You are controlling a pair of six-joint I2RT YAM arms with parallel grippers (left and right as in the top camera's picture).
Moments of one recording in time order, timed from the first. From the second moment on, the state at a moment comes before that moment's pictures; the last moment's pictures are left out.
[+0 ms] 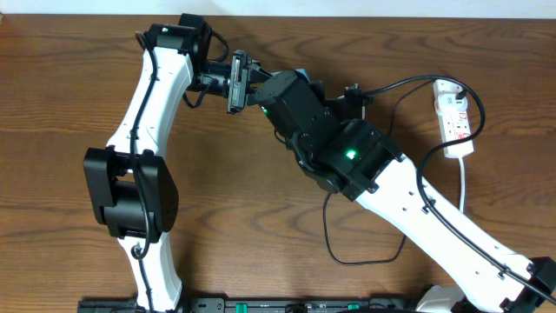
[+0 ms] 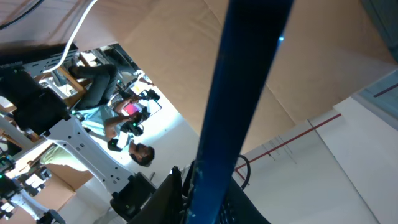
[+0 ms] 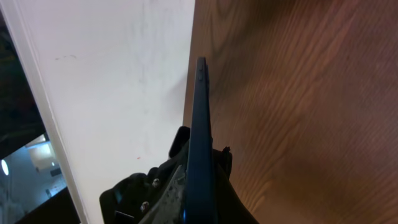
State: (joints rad) left arm -0.15 2.08 1.91 -1.42 1.51 -0.83; right arm 0.84 1.61 1.69 -0.85 0.53 2.04
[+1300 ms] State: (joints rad) left arm -0.15 2.08 1.91 -1.20 1.34 -0.82; right arm 0.74 1.46 1.70 -1.14 0.67 1.44
